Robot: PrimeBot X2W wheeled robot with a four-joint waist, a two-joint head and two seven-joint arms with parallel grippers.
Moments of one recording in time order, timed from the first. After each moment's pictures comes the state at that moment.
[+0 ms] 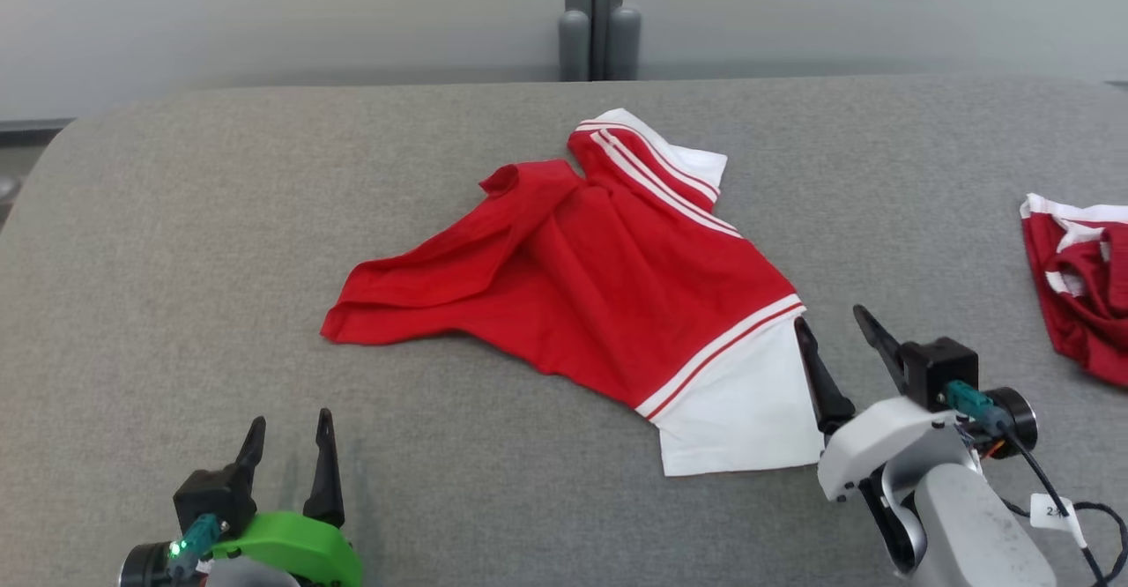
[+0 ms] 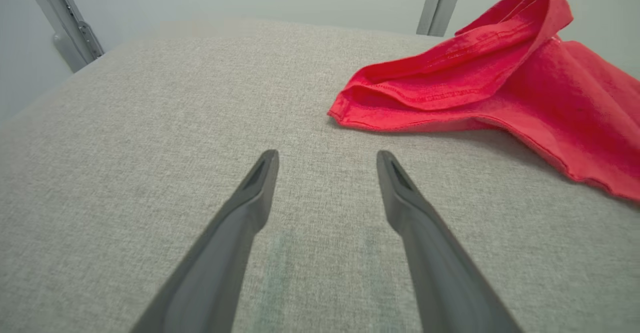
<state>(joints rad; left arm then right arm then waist) -0.12 0.05 0.01 0.51 -0.18 -0.13 -0.26 -0.33 -0.05 0.05 0.57 0.10 0.13 -0.26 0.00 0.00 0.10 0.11</state>
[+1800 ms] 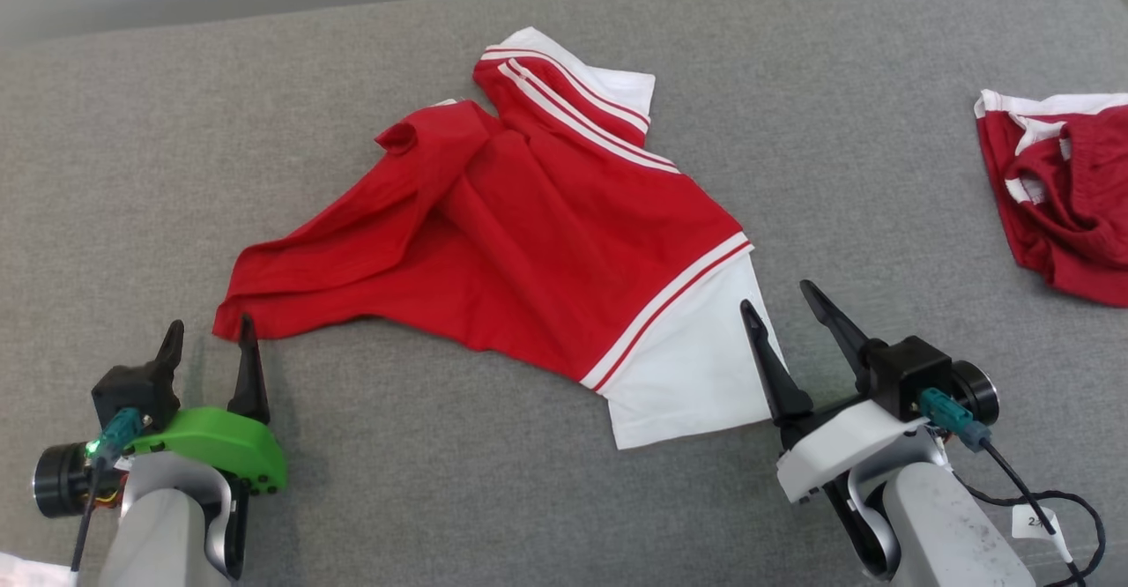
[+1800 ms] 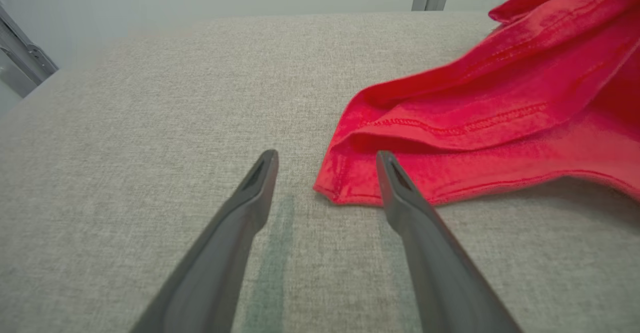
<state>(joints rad) -0.33 0.15 0.04 0.64 -0.17 -0.13 -0.26 -0.25 -0.05 0.17 0.33 0.14 0.13 -0.26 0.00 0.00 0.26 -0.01</state>
